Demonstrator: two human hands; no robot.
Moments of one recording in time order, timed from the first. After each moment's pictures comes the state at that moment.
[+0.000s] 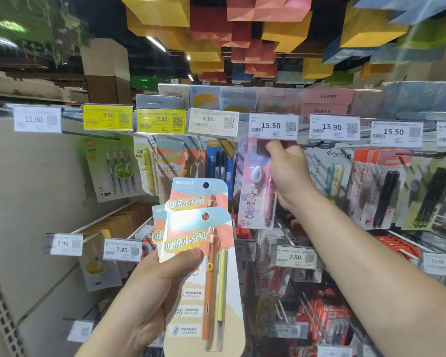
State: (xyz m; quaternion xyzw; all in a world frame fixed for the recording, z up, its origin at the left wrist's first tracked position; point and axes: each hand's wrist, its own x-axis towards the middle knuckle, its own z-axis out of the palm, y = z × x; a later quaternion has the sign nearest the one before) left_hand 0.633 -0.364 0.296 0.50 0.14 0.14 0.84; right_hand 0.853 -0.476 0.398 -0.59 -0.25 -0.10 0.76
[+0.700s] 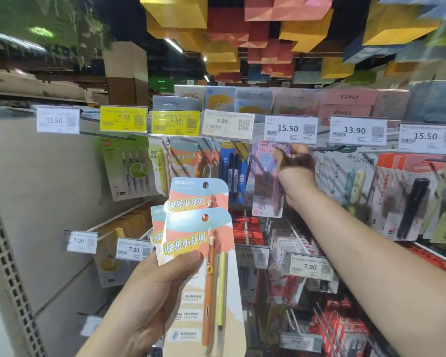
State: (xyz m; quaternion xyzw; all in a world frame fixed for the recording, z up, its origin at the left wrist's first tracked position) left_hand 0.631 -0.354 0.294 0.49 0.14 0.20 0.84; right_hand 0.895 -0.453 0.394 -0.67 -0.19 -0.17 0.70
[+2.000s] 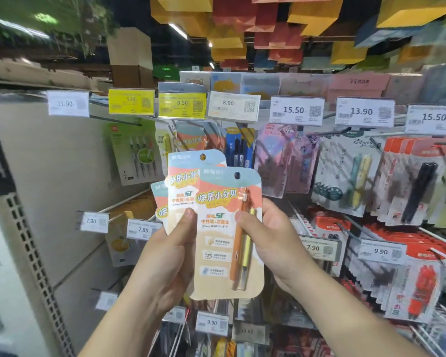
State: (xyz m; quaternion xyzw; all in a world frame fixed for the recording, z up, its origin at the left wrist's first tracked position) left_hand 0.640 -0.366 0.300 0.47 0.16 0.25 0.83; right_hand 0.760 -0.485 0.294 -0.62 -0.36 0.11 0.69
